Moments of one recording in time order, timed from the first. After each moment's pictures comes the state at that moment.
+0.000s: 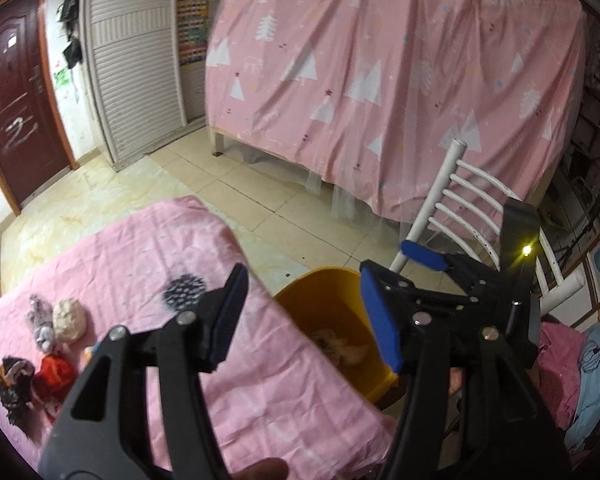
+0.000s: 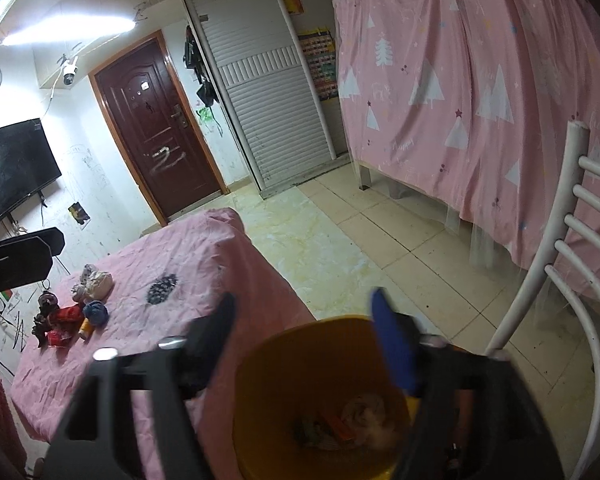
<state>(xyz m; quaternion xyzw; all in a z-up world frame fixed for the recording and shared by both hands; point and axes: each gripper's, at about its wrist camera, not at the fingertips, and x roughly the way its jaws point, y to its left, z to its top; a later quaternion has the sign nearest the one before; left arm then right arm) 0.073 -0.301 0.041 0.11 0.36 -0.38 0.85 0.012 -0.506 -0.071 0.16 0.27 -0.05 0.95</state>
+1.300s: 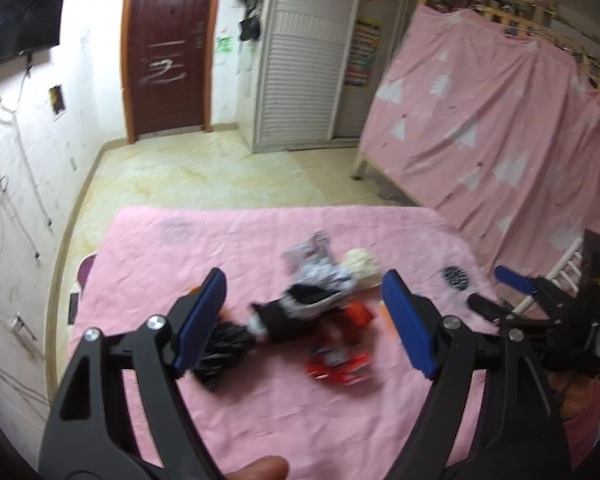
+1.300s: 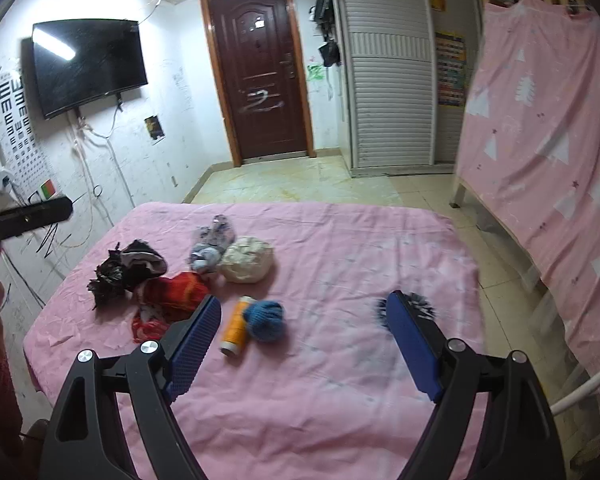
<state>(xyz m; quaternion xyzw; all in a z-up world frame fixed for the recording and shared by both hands) 0.135 0.009 0.037 -0.02 0.35 -0.16 0.92 0.107 -0.268 -0.037 0.02 0.32 0.10 0.94</state>
